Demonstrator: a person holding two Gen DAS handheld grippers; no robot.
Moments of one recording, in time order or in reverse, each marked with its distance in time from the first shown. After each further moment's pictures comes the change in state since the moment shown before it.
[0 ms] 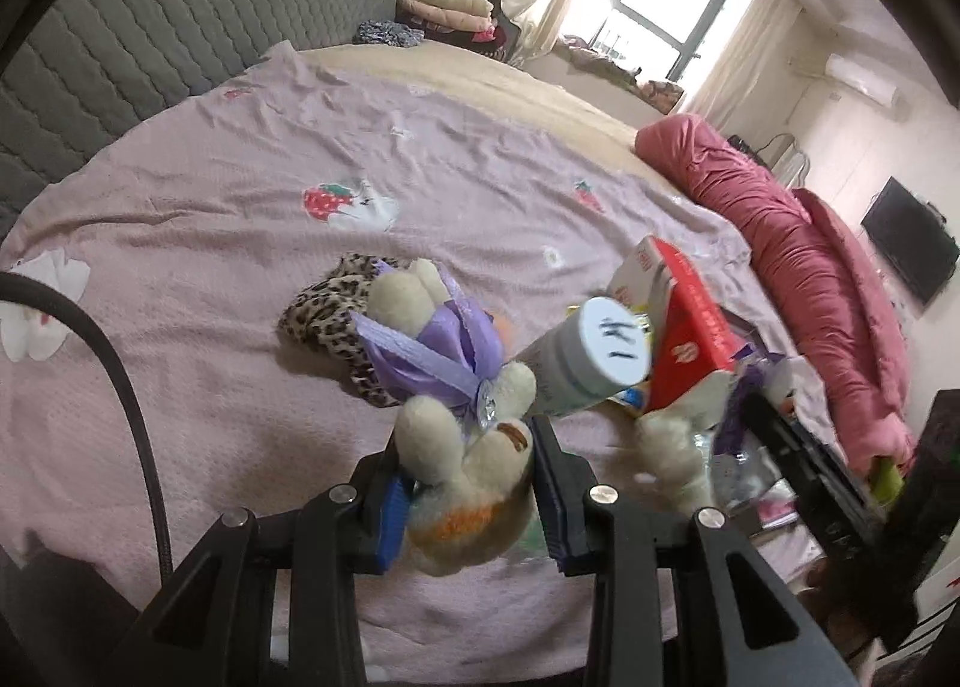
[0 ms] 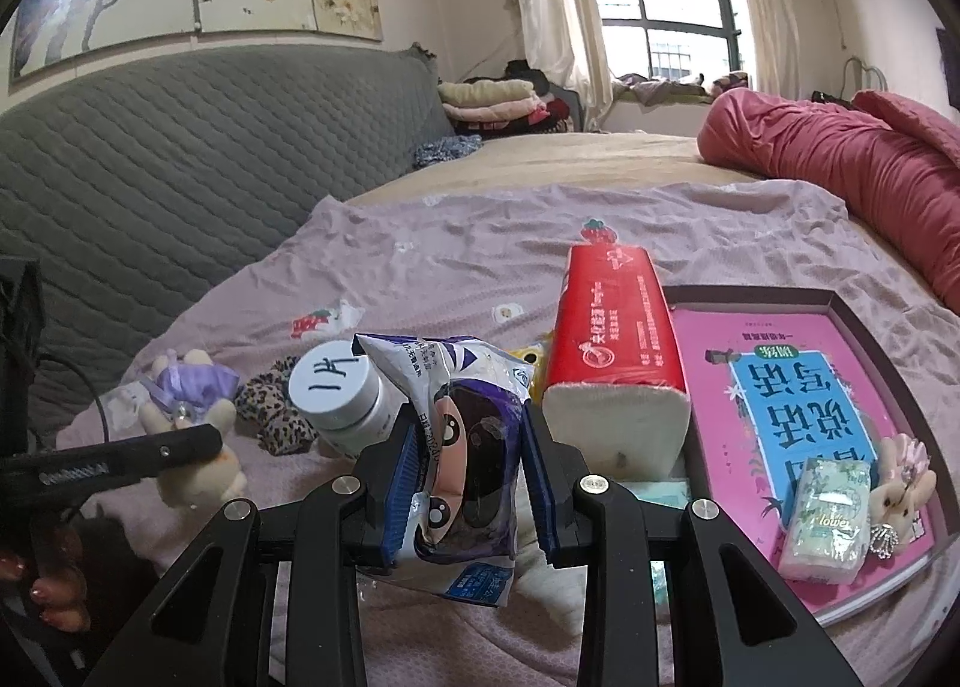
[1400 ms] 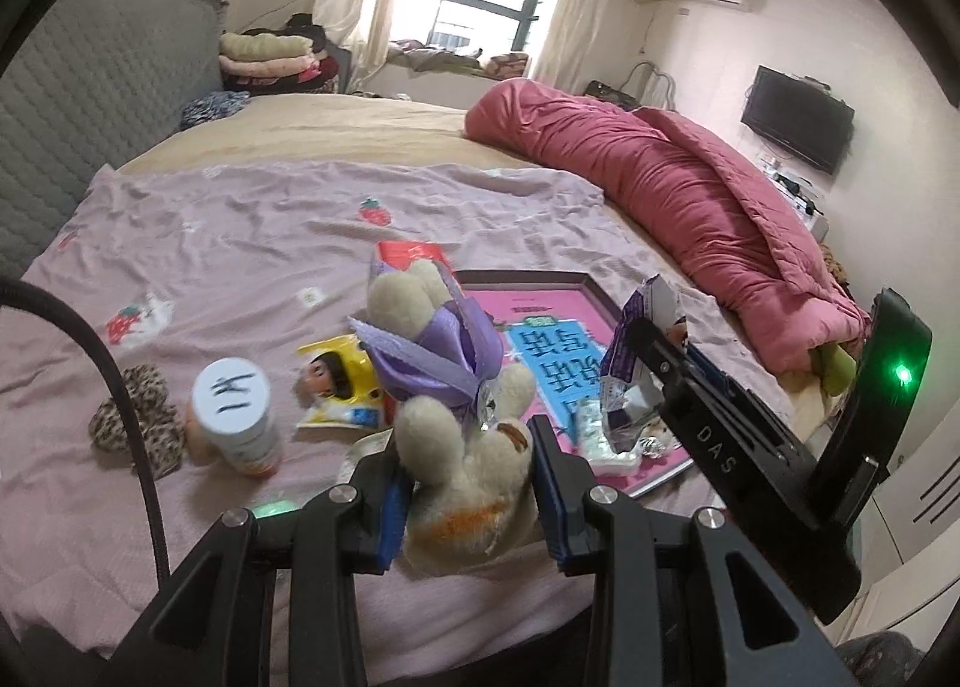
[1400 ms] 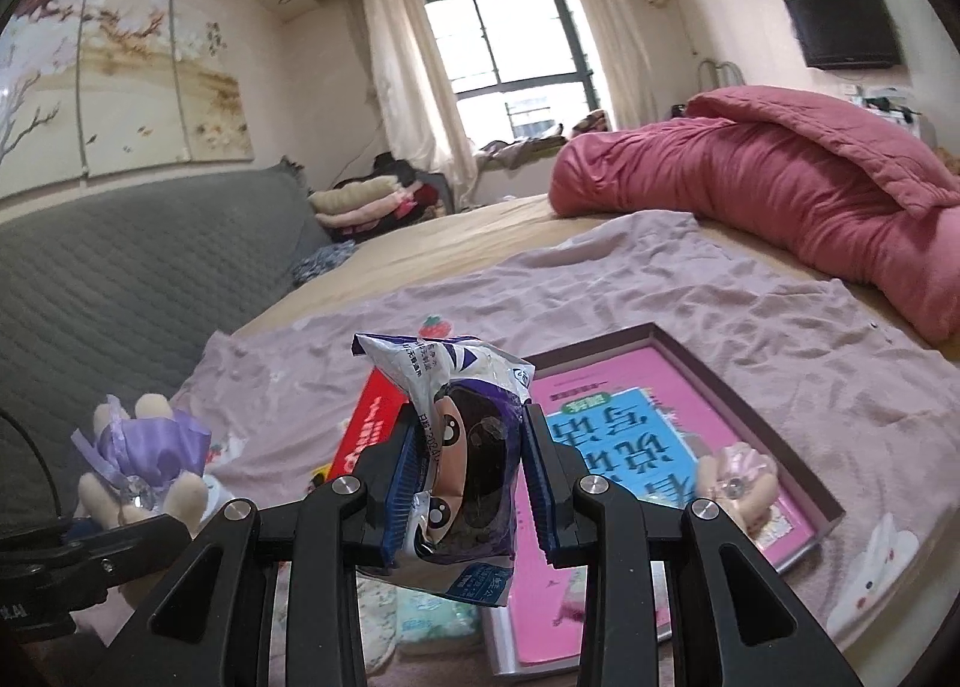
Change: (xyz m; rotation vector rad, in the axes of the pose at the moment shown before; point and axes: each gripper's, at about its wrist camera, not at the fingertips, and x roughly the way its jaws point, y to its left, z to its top) left arm -0.020 -0.195 -0.021 0.341 -0.018 -0.163; right arm -0.083 -0.107 0.008 0.242 -0.222 -0.232
